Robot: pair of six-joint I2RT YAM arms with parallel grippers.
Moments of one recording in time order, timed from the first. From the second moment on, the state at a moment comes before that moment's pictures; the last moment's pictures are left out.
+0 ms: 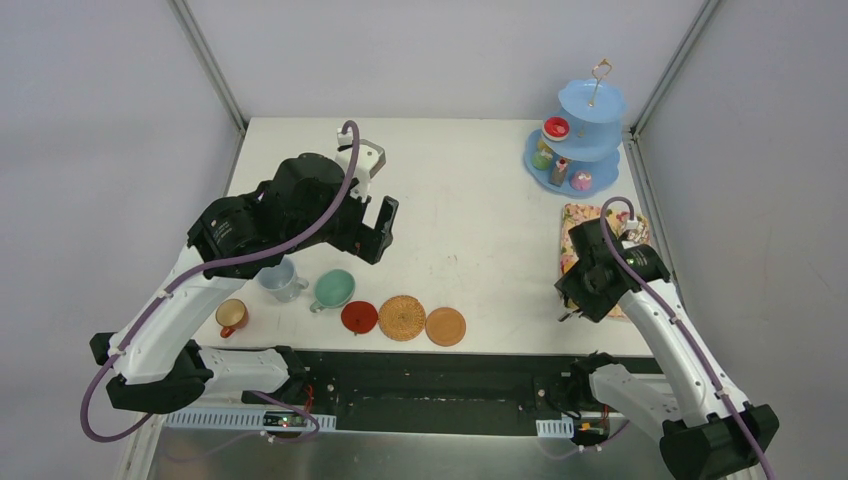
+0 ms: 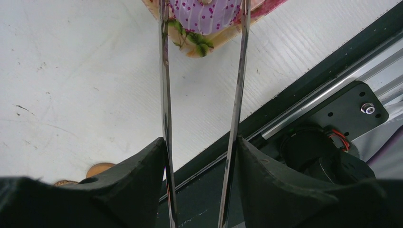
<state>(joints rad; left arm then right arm) -0.90 1.18 1.74 -1.20 -0.26 -0.21 0.34 0.93 0.93 -1.32 0.31 1.08</state>
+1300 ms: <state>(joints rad) -0.90 1.20 1.74 -1.20 -0.26 -0.16 0.29 1.16 1.42 -1.26 0.42 0.81</state>
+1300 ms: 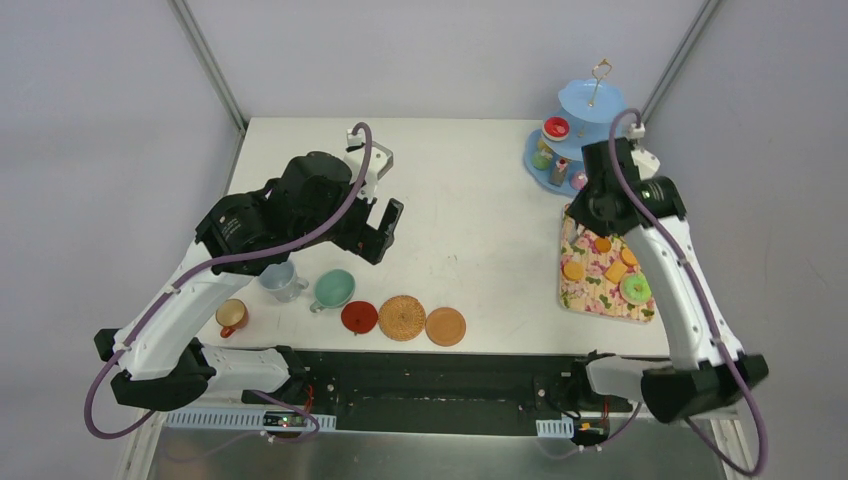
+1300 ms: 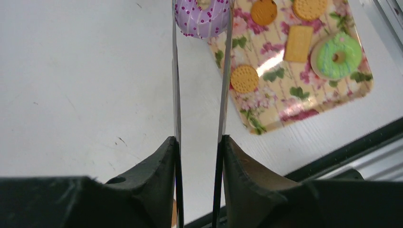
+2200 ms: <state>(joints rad) -0.90 1.15 1.74 -1.20 -0.35 -0.13 0.18 1.86 2.00 -1.12 0.33 0.64</state>
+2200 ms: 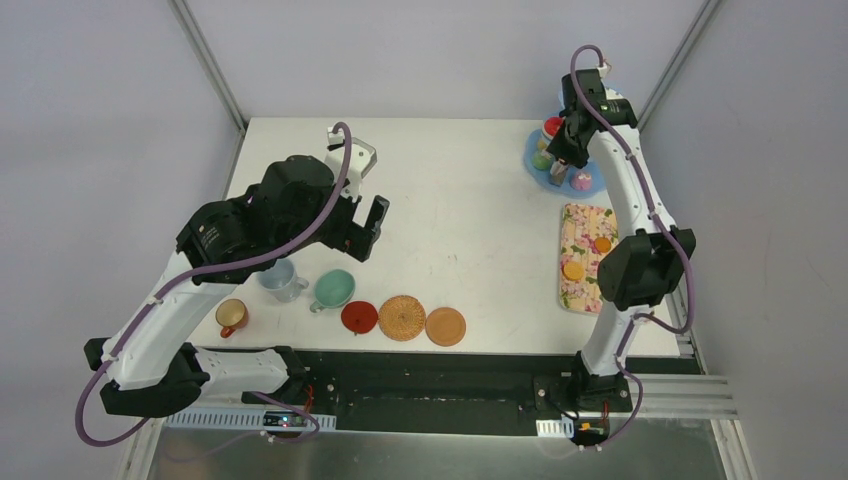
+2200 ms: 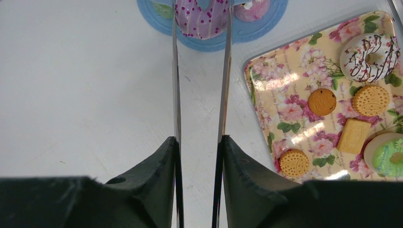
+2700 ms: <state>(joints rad) -0.90 1.15 1.73 -1.21 -0.37 -0.11 0.15 1.92 2.07 -1.11 0.36 0.63</state>
